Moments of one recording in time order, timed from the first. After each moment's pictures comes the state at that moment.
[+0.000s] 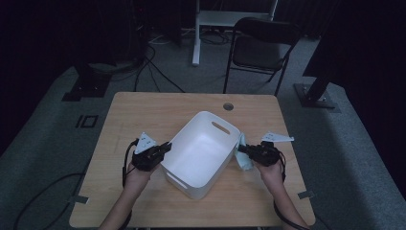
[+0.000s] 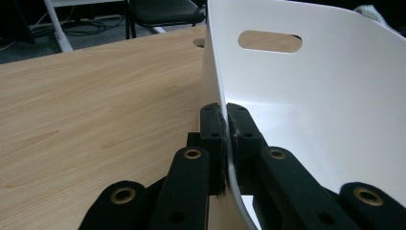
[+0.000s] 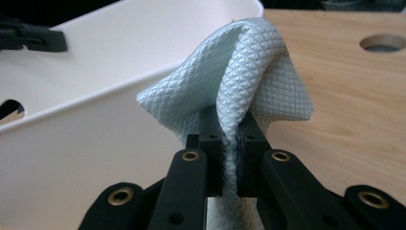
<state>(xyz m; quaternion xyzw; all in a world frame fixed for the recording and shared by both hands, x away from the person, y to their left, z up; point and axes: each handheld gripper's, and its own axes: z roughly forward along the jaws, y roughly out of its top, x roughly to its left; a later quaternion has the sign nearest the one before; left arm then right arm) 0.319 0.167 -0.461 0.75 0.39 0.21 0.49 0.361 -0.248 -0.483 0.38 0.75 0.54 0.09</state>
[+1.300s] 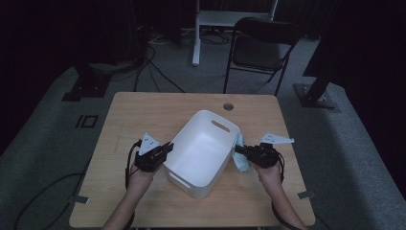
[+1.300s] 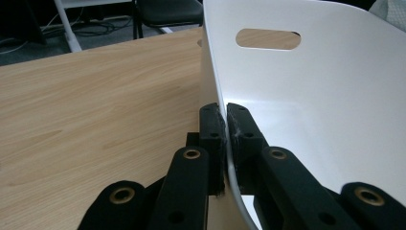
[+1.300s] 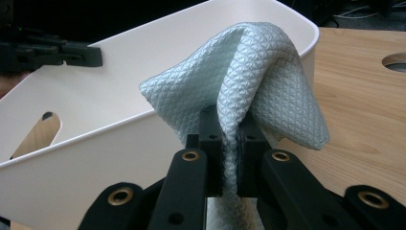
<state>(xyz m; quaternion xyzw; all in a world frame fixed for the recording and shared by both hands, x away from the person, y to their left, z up) 0.316 0.157 -0.460 0.75 0.40 0.22 0.49 0.348 -0.238 -0.471 0.36 0.74 0.56 0.09</state>
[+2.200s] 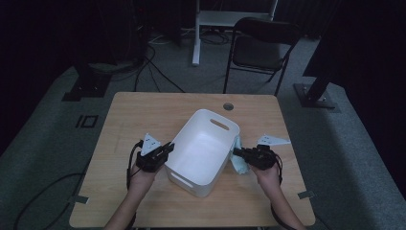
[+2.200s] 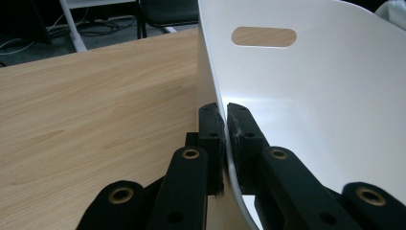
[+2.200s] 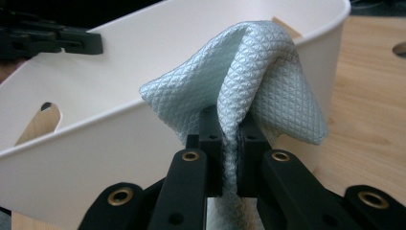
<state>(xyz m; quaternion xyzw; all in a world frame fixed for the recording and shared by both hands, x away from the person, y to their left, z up) 0.315 0.153 -0.460 0.75 0.40 0.23 0.48 0.345 -0.231 -0.473 0.36 0.76 0.54 0.08</state>
